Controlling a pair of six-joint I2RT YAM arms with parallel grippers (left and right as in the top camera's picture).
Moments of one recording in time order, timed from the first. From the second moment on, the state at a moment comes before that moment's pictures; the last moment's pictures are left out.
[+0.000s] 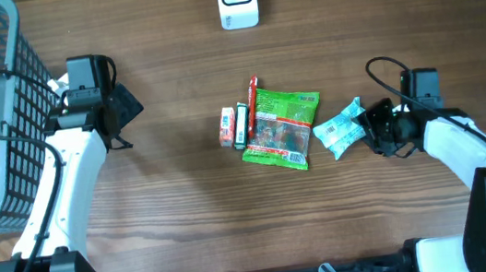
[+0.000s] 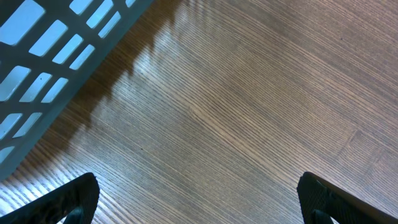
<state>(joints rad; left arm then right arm) -0.01 1.53 1.12 -0.71 -0.29 -0.58 -0.09 1.55 0.67 -0.33 -0.34 1.05</state>
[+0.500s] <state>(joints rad) -0.01 1.53 1.12 -0.71 -0.29 -0.58 0.00 1.55 0.67 -0.30 -0.34 1.05</state>
